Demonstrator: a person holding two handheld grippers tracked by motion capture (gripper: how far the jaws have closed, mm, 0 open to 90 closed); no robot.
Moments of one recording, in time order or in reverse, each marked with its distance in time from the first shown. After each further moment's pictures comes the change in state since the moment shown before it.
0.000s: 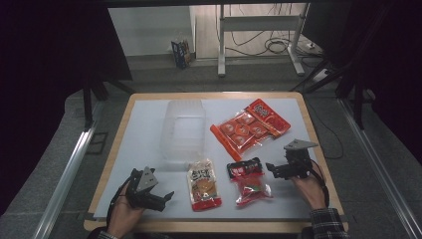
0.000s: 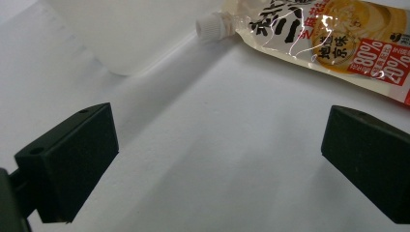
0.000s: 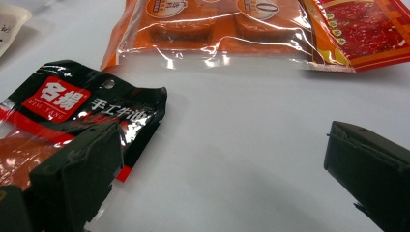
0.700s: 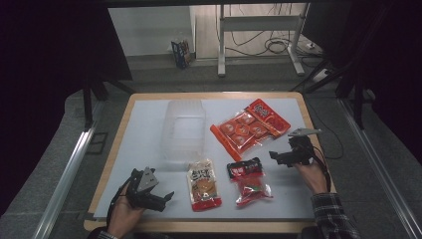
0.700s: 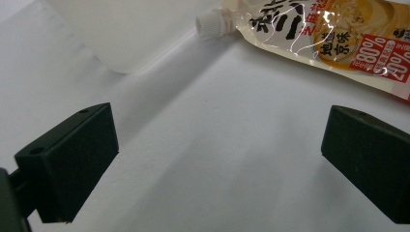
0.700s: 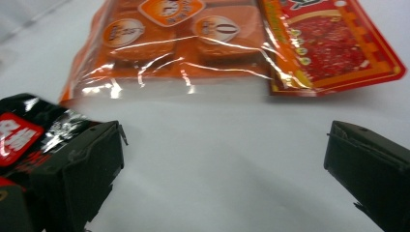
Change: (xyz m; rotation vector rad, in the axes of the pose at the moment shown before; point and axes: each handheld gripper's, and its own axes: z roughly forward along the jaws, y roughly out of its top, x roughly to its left) left arm 0.000 0.000 0.001 0.013 0.002 0.011; right arm -0.037 0.018 0.012 -0.004 0.000 0.060
